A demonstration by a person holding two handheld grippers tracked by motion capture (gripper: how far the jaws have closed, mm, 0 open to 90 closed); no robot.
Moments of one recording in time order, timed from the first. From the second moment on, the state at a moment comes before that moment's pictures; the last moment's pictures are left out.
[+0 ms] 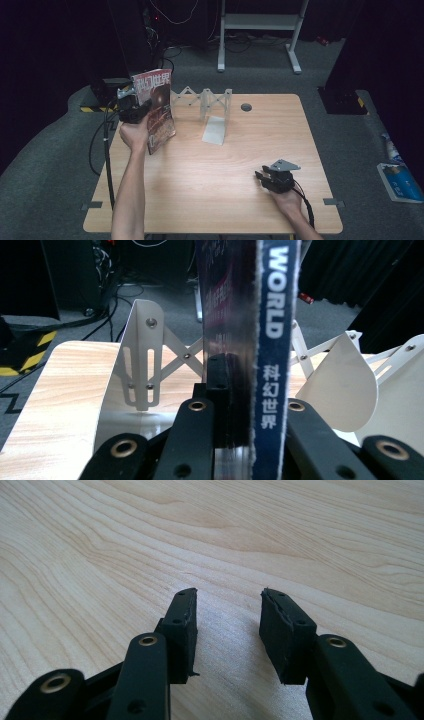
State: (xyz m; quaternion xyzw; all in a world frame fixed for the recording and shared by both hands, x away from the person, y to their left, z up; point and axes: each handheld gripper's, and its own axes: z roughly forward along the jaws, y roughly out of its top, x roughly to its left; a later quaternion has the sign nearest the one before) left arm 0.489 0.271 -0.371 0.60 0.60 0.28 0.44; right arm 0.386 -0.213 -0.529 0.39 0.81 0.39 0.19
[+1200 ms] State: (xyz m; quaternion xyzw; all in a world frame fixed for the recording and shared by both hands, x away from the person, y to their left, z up) left arm 0.512 0.275 -0.353 0.67 0.66 0.16 0.31; right arm 0.382 -0.213 -0.529 0.40 0.81 0.39 0.19
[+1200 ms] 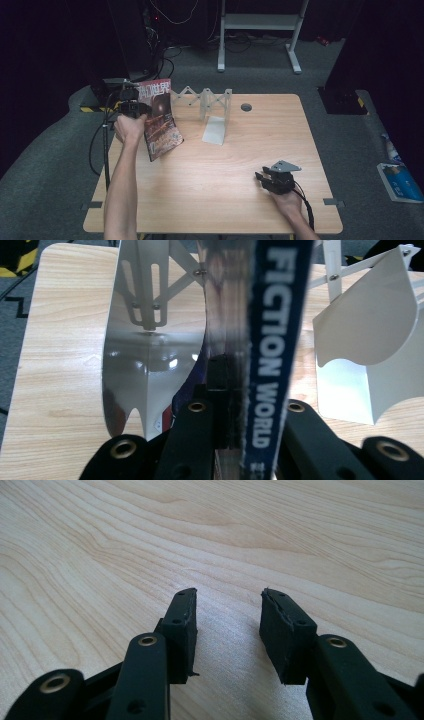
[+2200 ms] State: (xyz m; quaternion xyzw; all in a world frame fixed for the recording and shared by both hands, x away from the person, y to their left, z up) left arm 0.487 0.262 -0.378 0.60 0.60 0.32 0.43; right arm 0.381 -0.212 -0.529 0.39 0.81 0.38 0.19
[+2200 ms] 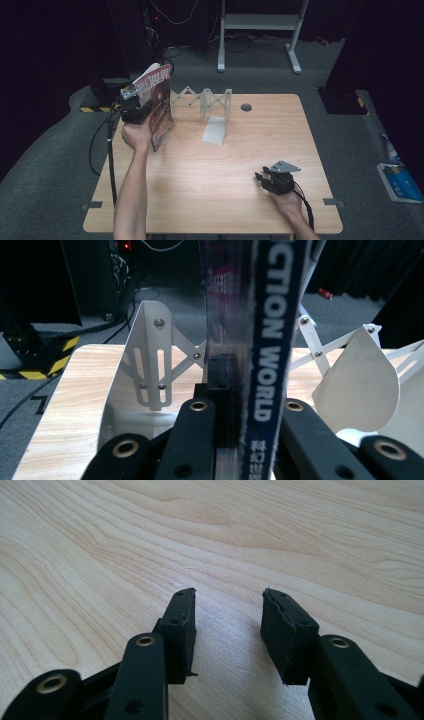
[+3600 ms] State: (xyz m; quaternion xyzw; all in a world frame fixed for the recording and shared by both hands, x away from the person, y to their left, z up) left arm 0.489 0.271 -0.365 0.62 0.61 0.28 0.41; right arm 0.383 -0.211 -0.529 0.39 0.81 0.39 0.19
